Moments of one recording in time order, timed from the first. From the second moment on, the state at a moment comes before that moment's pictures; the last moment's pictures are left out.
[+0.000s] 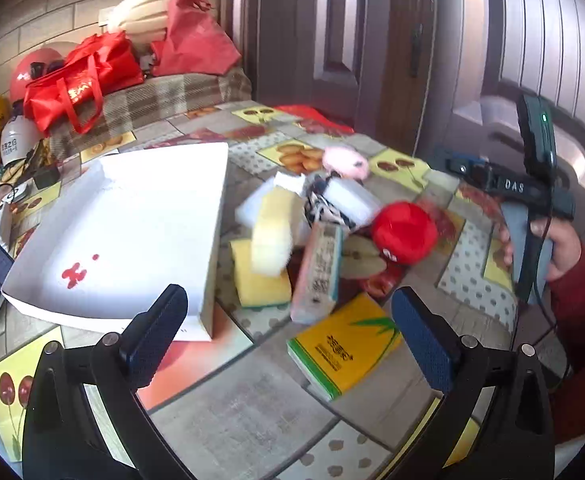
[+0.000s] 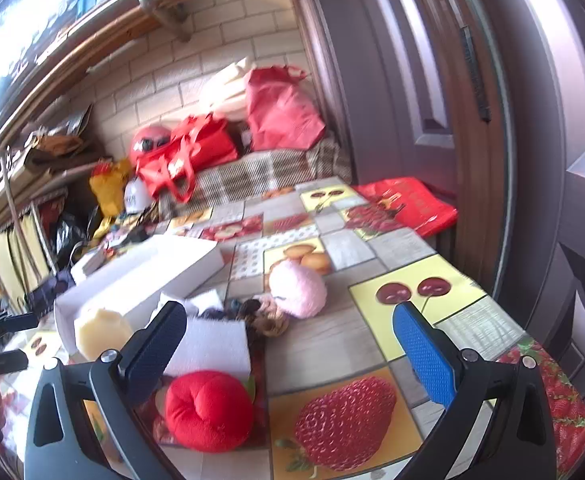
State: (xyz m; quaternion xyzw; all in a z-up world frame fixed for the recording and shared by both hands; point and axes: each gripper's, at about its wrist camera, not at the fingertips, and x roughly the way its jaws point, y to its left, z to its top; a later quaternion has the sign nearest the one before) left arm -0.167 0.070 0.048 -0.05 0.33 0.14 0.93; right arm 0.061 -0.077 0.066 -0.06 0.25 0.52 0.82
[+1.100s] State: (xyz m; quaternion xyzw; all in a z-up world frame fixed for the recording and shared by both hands) left arm -0.125 0.037 0.009 0.00 0.43 0.08 0.90; right arm 0.018 -0.032 0.027 -0.22 0.31 0.57 0.73
